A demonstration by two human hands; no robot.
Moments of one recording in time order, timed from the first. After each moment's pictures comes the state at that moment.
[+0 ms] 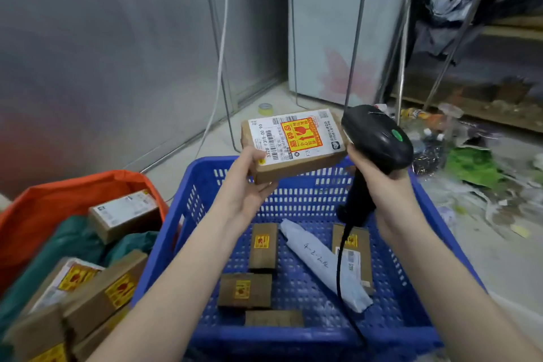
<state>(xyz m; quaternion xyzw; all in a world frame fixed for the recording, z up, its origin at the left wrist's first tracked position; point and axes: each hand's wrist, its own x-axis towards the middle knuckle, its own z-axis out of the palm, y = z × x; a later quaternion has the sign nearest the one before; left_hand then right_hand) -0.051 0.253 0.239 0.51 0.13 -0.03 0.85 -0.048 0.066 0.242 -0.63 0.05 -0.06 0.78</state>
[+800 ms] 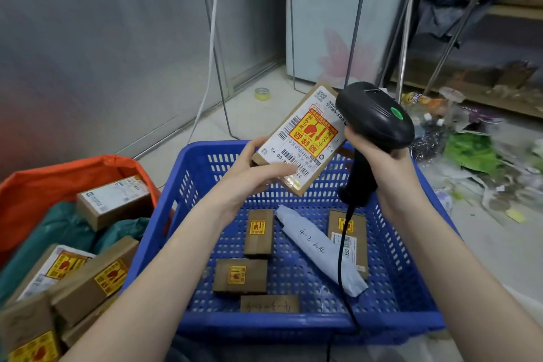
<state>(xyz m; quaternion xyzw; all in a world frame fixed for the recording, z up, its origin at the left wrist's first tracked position) -0.037 0.259 0.209 0.73 0.04 -0.11 0.67 -0.039 0.060 0.235 -0.65 0.02 -0.06 0.76</state>
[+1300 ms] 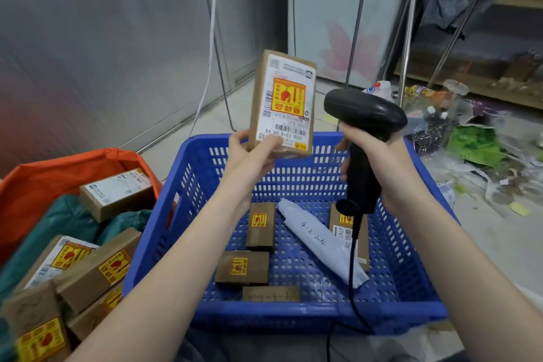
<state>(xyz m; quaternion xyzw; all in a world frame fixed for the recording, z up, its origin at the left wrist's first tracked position) -0.038 0.244 0.206 0.66 0.14 0.02 0.74 -0.039 0.058 0.237 -0.70 0.01 0.01 0.71</state>
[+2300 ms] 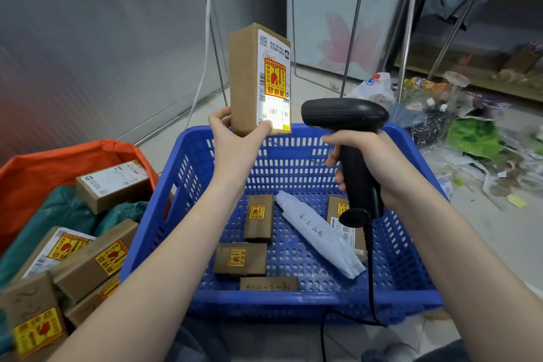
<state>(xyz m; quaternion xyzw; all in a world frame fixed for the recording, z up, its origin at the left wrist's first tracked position) -0.037 0.243 0.209 0.69 0.15 0.17 0.69 -0.052 0.060 0.245 -0.73 0.01 0.13 0.68</state>
